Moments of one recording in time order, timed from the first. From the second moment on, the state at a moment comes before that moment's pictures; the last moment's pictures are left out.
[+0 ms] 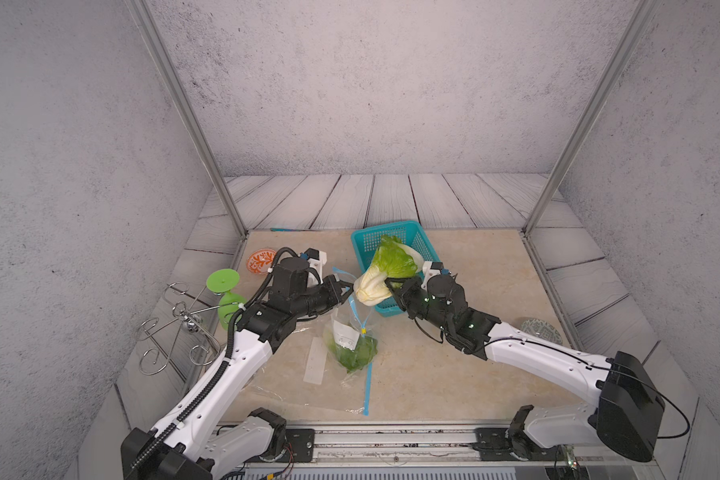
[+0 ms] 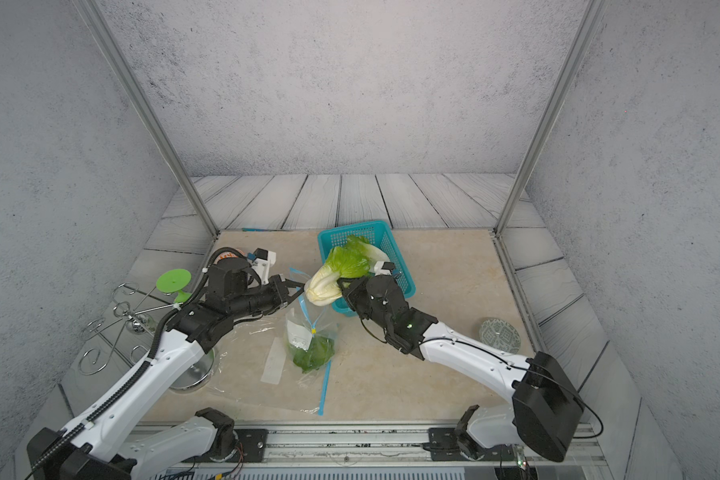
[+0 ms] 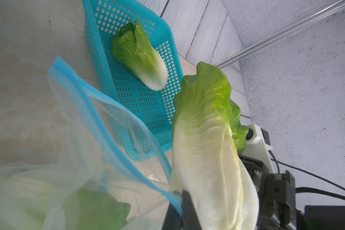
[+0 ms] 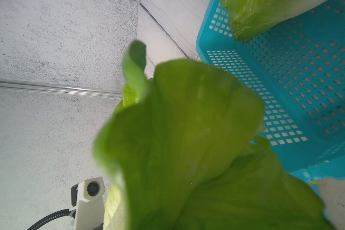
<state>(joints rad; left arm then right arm) -0.43 1.07 0.99 -0.39 0.42 -0.83 0.85 1.34 0.91 0.16 0.07 1.41</state>
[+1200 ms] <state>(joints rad) -0.50 1.19 1.06 -0.27 0.68 -0.73 0.88 1.38 0.95 0.06 0.16 1.19</state>
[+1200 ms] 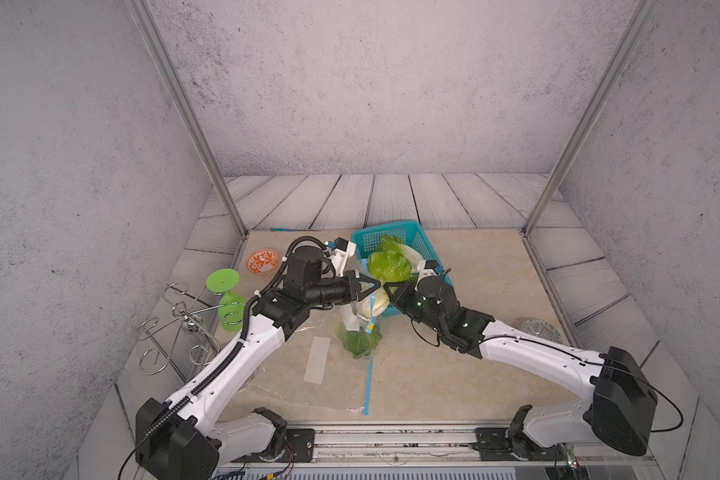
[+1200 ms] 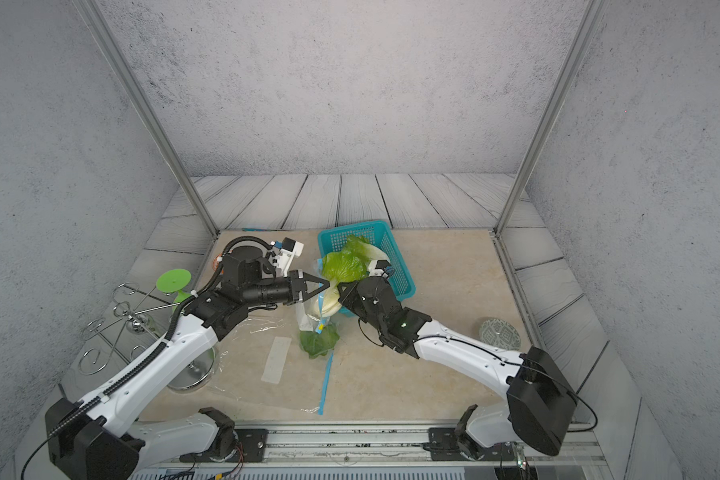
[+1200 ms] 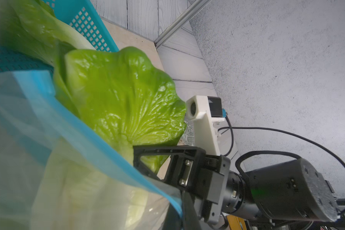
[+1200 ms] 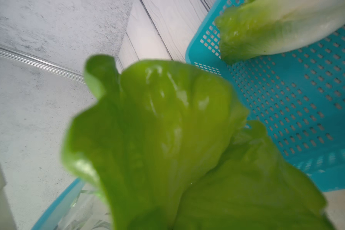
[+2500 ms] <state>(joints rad) -0.45 1.20 0.93 -0.22 0.76 -0.45 0.89 1.44 1.11 -0.14 0.01 1.23</state>
